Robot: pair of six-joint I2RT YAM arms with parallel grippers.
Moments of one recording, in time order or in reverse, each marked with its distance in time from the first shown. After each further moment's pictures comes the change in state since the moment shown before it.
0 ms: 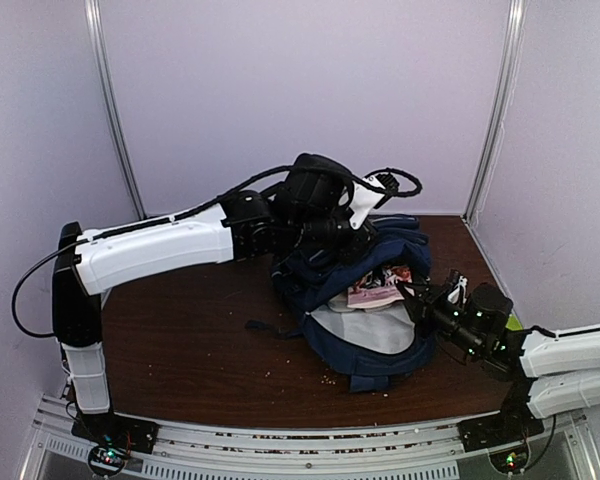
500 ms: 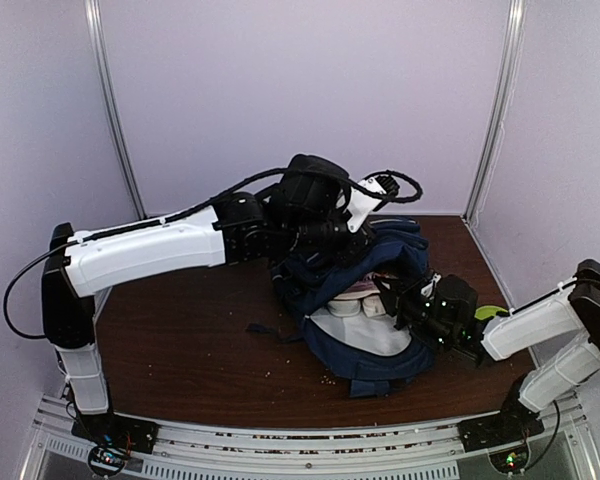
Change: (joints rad) left arm -0.021 -0.042 -0.041 0.006 -0.025 0.033; right arm -0.009 0.413 0.133 0.237 -0.003 0.085
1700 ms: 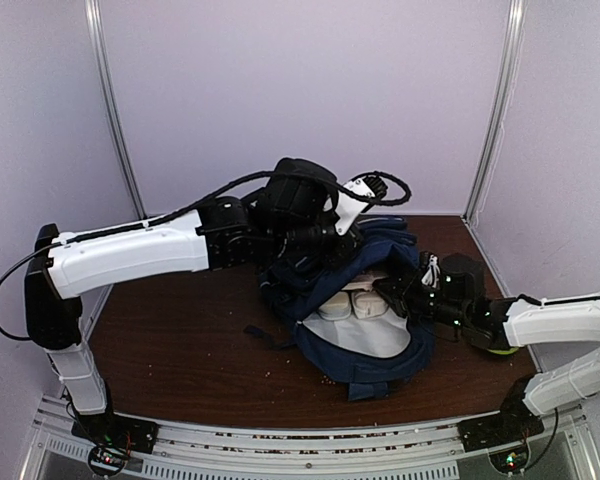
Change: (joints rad) left arm -0.009 -0.080 -0.104 0.024 -0.081 0.004; right arm -0.051 -0.227 0.125 -0.536 -0.213 -0.322
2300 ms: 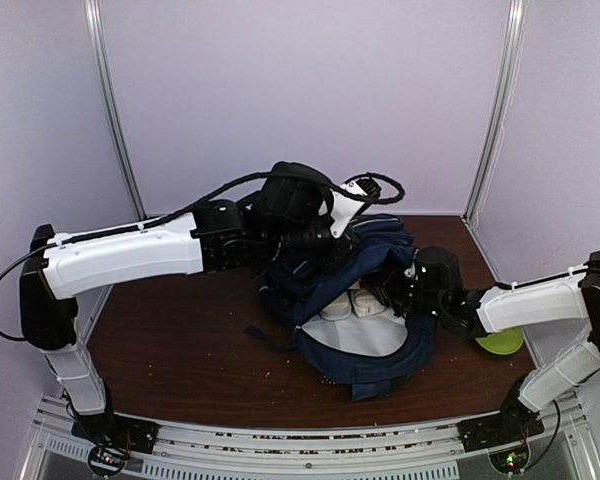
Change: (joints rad) left arm 0.000 -0.025 -0.042 0.000 0.031 -0.075; right arm -0.006 0.221 0.114 0.070 0.060 -0.002
